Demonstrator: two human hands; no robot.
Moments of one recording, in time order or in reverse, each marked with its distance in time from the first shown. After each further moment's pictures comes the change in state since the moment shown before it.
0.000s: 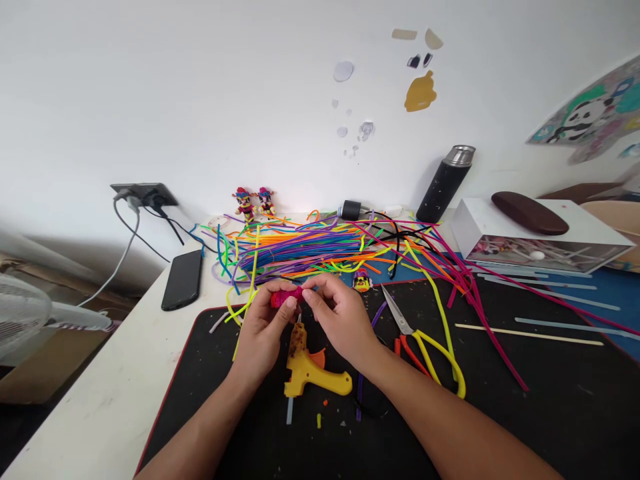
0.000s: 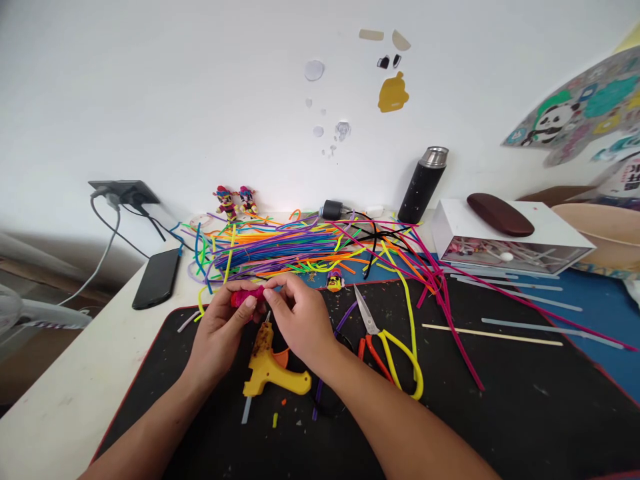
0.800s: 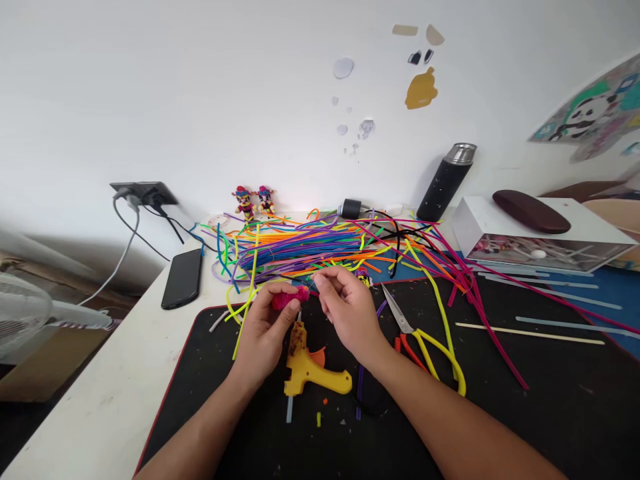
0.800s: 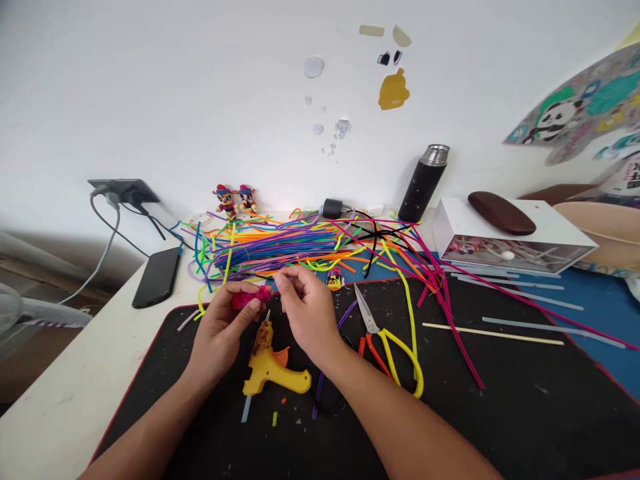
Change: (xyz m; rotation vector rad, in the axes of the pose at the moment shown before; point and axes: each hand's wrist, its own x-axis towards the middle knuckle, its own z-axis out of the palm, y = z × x) left_hand -0.003 -0.001 -0.001 0.161 0.019 0.064; right_hand 0.006 -0.003 -0.002 0.228 0.100 0.103
